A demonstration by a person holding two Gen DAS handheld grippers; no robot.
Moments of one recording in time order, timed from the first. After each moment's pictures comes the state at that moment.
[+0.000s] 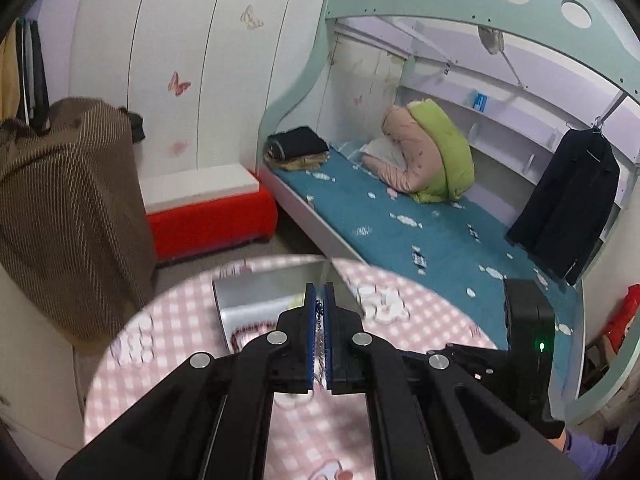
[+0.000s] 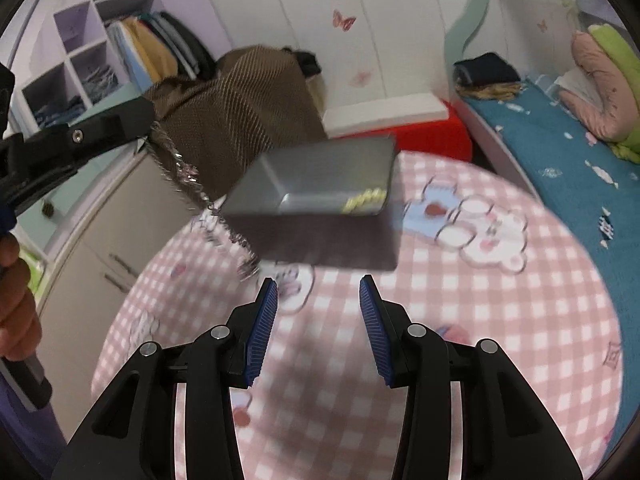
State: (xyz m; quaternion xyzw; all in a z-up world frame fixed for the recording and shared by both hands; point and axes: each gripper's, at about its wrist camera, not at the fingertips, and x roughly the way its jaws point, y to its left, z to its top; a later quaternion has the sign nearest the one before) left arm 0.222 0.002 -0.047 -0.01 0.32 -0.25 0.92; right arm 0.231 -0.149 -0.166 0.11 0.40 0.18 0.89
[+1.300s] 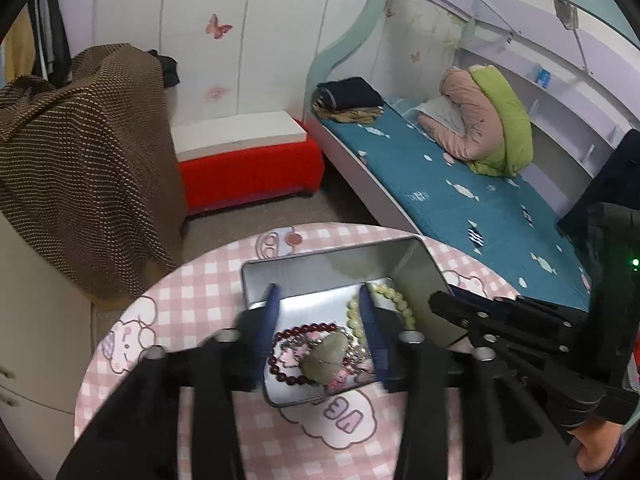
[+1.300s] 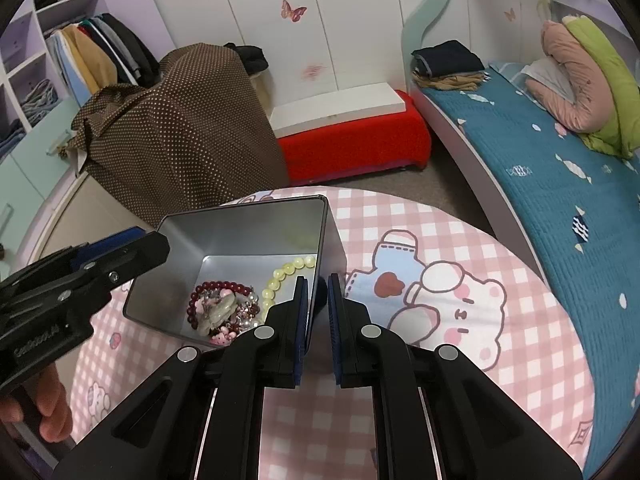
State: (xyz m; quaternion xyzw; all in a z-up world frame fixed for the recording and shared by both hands) left arm 0.316 0.002 -0.119 0.00 0.41 -0.16 0.90; right arm 0.328 -0.157 -0.173 0.10 0.44 0.10 0.89
